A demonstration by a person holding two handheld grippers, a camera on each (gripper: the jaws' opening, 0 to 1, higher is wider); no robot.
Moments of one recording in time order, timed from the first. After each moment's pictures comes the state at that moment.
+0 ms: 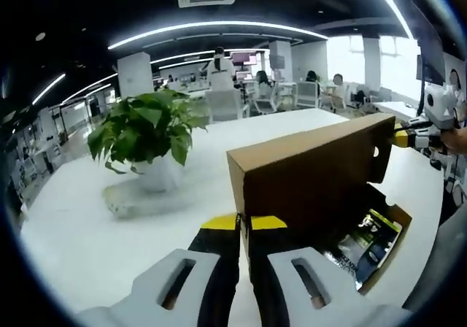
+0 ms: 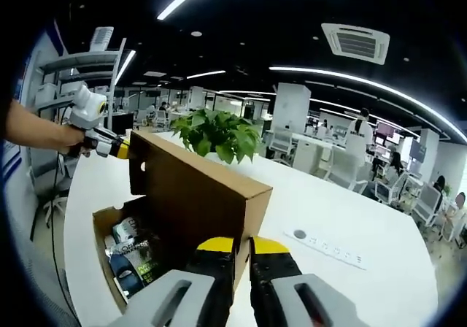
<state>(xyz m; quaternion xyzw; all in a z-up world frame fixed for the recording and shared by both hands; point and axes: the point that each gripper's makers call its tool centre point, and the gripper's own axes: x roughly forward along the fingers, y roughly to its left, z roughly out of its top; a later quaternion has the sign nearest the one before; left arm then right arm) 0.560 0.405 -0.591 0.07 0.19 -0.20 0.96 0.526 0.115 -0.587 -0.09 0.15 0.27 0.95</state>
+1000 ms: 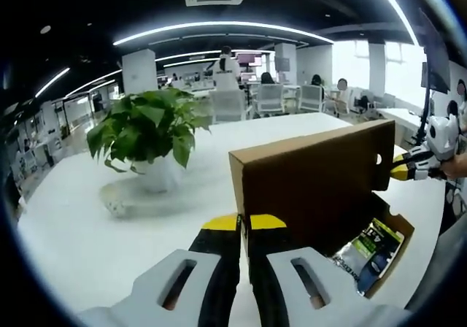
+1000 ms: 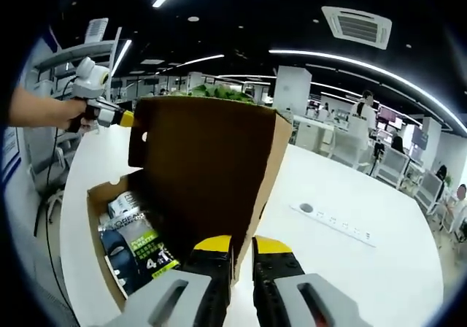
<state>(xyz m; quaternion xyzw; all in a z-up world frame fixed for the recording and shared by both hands) 0.569 0.404 -0.590 0.06 0.19 -0.19 0.96 0.523 0.112 -0.648 -0.11 0.20 0.26 0.94</state>
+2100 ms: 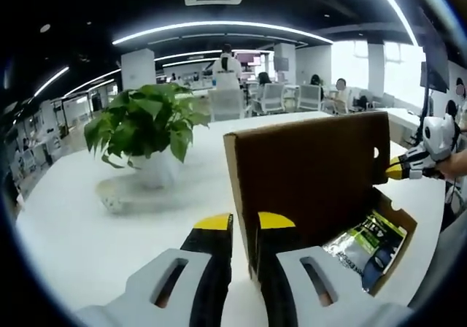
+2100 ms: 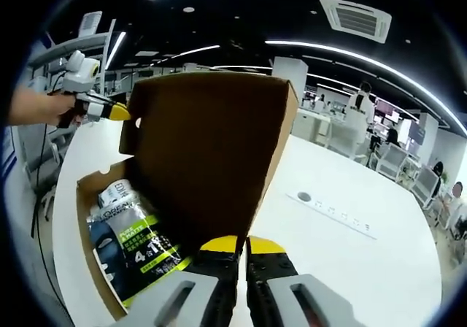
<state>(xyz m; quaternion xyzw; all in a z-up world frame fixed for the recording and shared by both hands) 0.567 0.405 -0.613 0.06 0.20 -0.19 0.96 0.530 0.108 -0.664 -0.13 0.22 0.24 0.94</state>
